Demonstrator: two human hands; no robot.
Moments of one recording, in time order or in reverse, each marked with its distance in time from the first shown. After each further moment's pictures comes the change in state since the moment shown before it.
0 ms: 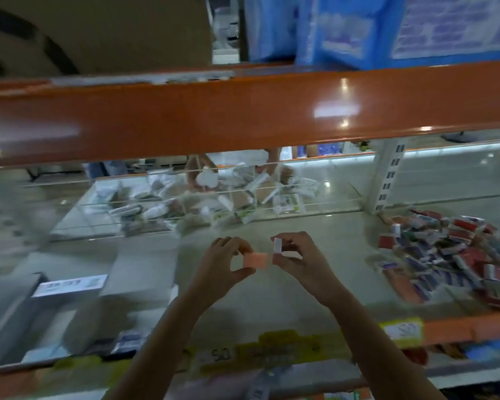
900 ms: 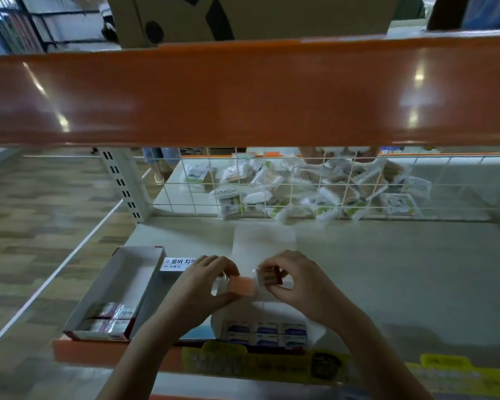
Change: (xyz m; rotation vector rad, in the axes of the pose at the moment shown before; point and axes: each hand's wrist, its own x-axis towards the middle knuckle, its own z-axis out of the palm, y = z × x) left_hand -0.124 -0.162 -0.151 0.083 -0.099 -0.150; right_hand 0.022 -0.071 0.219 -0.395 -0.393 -0.199
